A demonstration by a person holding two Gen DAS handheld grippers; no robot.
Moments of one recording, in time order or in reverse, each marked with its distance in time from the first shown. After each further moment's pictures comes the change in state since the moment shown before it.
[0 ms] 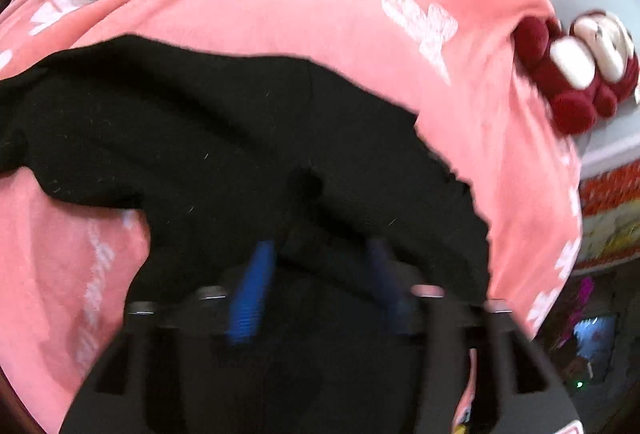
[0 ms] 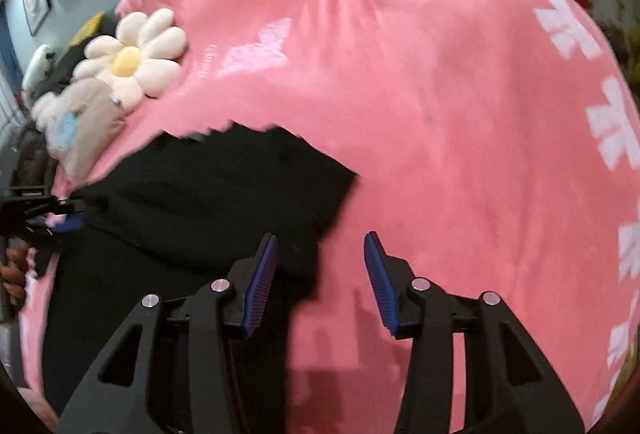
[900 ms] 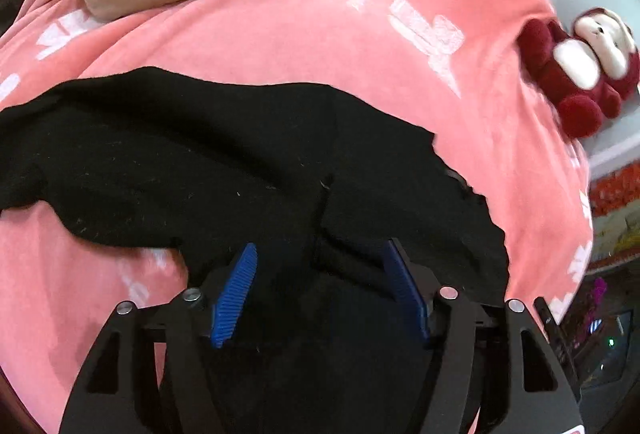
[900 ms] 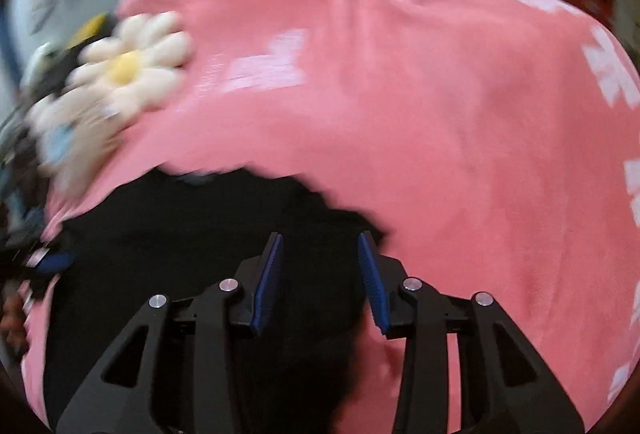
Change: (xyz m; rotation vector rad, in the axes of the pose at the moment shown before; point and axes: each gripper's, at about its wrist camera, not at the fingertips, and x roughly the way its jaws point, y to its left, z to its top) left arm -0.003 0.009 0.007 0.071 -0.040 0.056; right arm 0.036 0.048 0.014 -0.124 0.030 0.014
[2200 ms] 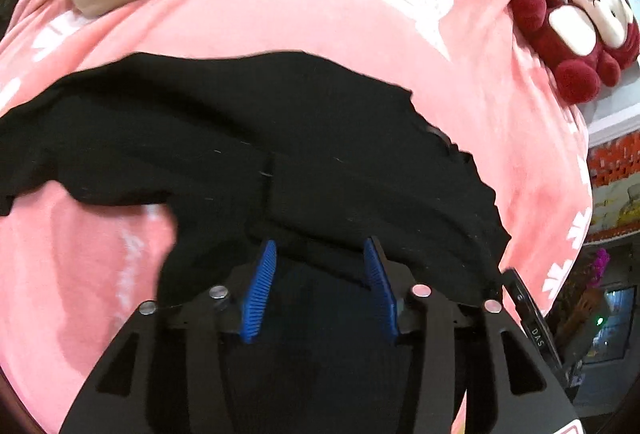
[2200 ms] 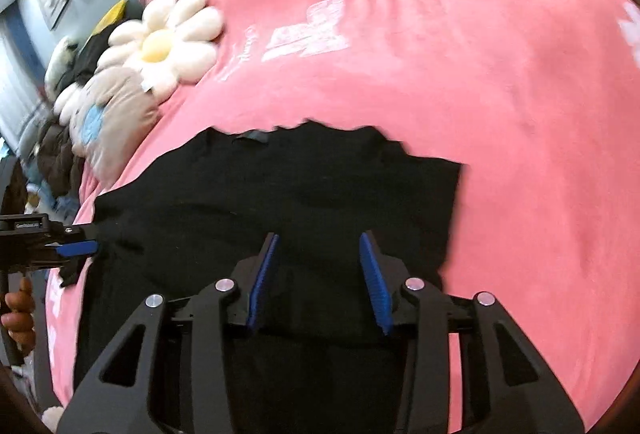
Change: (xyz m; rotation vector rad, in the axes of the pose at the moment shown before) left arm -0.005 -0.024 -0.017 0.040 0.125 0.016; right arm 0.023 0.032 0.005 0.047 0.098 0.118
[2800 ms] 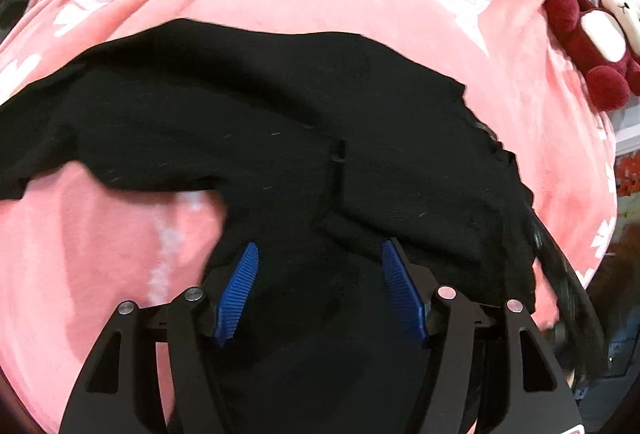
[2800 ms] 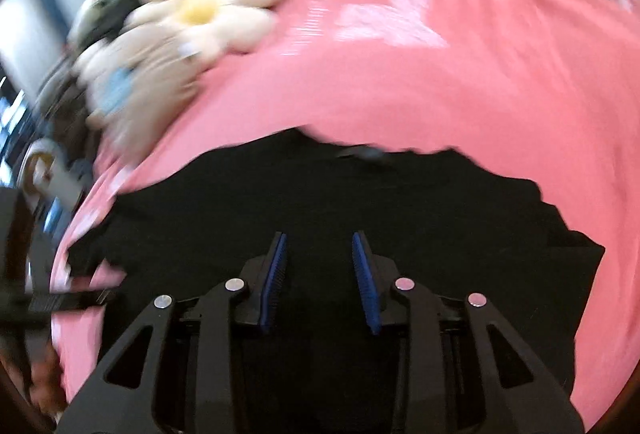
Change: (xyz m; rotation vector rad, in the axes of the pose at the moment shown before) left arm 0.005 0.043 -0.006 -0.070 0.027 0.096; right arm 0.054 0.117 0.018 -0.208 0.044 0.085
